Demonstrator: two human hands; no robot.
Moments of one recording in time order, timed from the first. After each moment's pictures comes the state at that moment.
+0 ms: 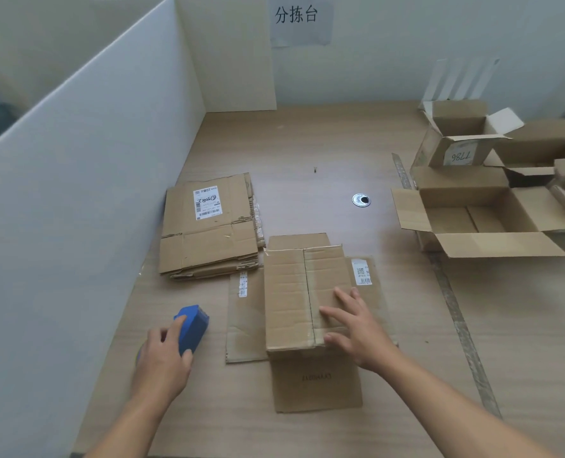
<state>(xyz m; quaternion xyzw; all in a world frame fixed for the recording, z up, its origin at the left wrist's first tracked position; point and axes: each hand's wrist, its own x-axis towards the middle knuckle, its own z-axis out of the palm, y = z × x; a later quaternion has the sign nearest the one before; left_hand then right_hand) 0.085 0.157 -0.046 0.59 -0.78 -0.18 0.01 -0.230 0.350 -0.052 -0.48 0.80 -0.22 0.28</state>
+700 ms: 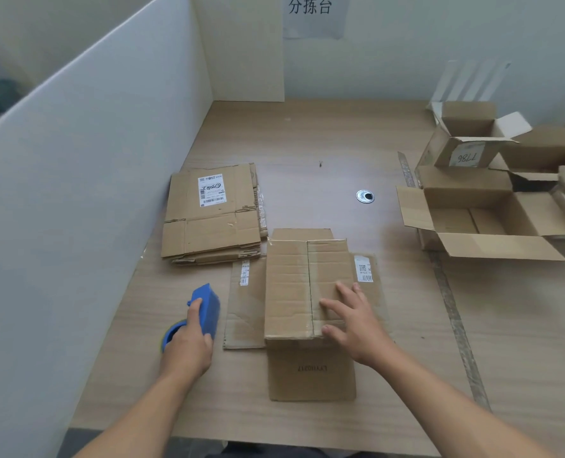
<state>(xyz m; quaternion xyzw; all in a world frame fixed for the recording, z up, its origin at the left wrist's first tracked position) 0.051 0.180 -0.052 0.61 -0.75 -0.25 -0.02 -0.216 0.351 -0.030 -0.47 0.82 -0.16 0.28</state>
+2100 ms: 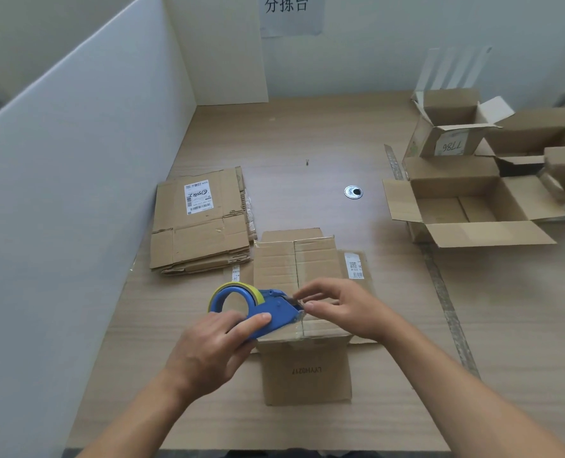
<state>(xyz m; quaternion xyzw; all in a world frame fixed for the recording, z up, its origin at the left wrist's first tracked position) 0.020 0.196 0.012 0.05 -0.97 -0.09 0.22 -0.232 0.338 0.044 -0.49 0.68 -0.36 0.41</state>
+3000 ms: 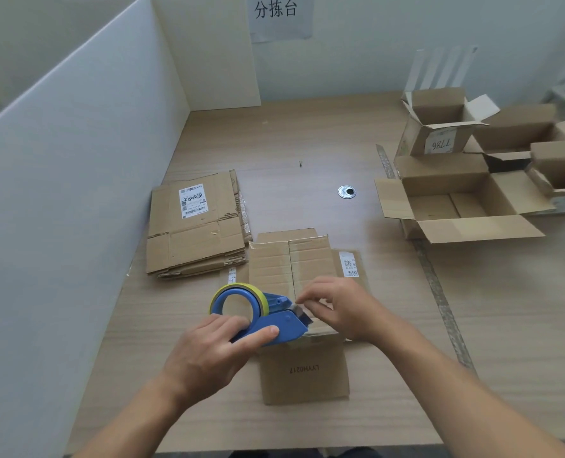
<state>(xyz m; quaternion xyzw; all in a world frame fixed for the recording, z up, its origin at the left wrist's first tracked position) 0.019 0.202 0.018 -0.01 -0.98 -0.03 0.22 -0.226 0.343 0.041 -0.60 0.70 -0.32 0.22</state>
